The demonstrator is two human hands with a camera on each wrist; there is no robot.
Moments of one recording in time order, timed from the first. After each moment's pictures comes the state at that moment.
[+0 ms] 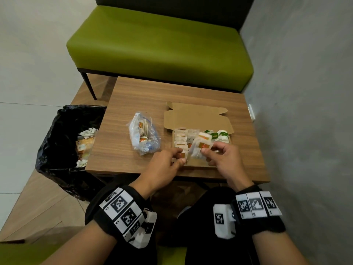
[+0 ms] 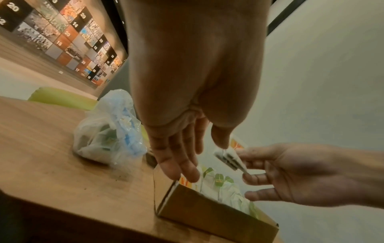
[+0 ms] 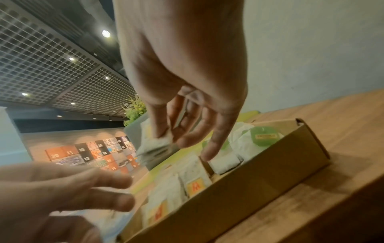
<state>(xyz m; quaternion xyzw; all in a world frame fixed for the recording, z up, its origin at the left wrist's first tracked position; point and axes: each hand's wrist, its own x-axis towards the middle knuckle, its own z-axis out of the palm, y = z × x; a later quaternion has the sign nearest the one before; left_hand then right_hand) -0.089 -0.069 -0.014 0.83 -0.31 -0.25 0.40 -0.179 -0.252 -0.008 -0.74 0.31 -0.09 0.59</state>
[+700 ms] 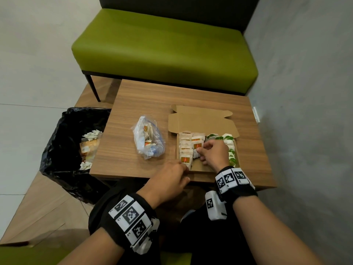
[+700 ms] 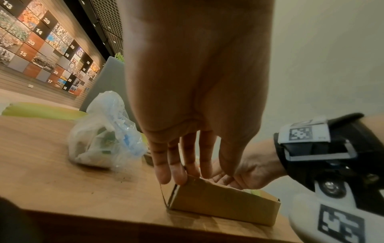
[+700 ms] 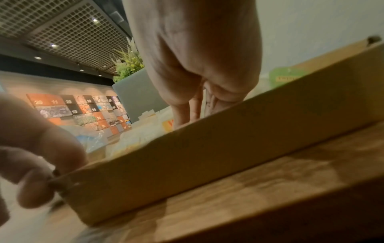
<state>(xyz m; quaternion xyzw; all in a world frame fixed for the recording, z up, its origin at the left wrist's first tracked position) -0.093 -0.073 -0.024 0.85 -0.41 -0.25 0.22 -0.114 -0.263 -0.065 -0.82 0.40 -0.04 0.41</state>
